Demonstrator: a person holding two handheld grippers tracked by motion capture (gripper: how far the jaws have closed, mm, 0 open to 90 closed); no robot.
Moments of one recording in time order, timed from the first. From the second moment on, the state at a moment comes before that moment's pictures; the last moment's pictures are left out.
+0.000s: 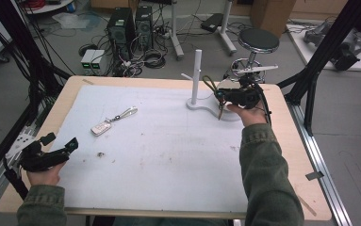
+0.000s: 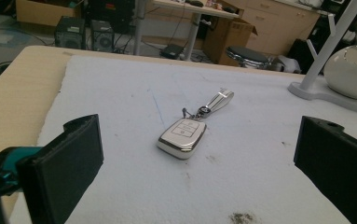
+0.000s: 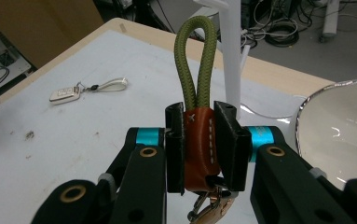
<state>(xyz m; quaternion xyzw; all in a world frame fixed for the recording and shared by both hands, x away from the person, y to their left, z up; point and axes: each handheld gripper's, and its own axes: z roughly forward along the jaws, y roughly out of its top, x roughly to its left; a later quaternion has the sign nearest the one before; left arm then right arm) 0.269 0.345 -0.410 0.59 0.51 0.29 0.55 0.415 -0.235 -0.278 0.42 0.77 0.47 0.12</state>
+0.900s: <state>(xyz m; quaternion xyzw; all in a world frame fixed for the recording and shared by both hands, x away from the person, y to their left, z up) 0.269 0.345 -0.411 0.59 0.51 0.29 0.55 0.441 -0.221 -0.266 0.42 0.76 0.48 0.12</state>
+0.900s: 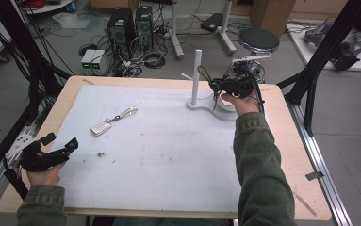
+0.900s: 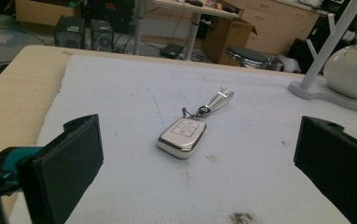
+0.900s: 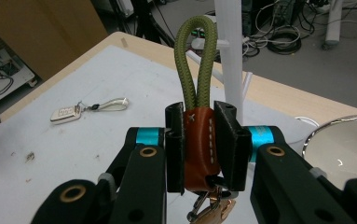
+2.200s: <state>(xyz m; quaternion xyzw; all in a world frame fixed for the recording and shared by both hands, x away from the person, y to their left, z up) 0.270 0.346 -0.412 0.59 0.51 0.29 0.55 0.475 -0.203 -0.301 0.44 0.76 0.45 0.14</state>
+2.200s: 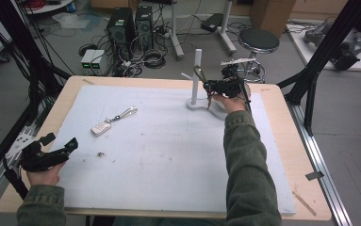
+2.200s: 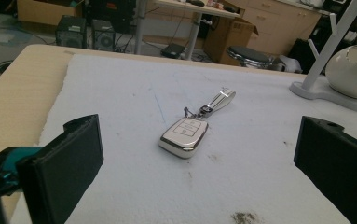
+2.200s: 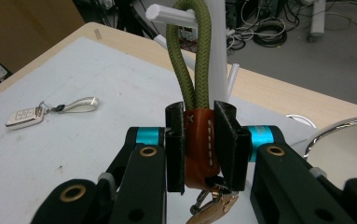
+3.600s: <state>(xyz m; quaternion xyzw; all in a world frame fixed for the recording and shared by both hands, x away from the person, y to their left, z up) 0.270 0.345 -0.412 0.59 0.51 0.29 0.55 0.450 -0.224 -0.291 0.47 0.77 0.40 0.15</state>
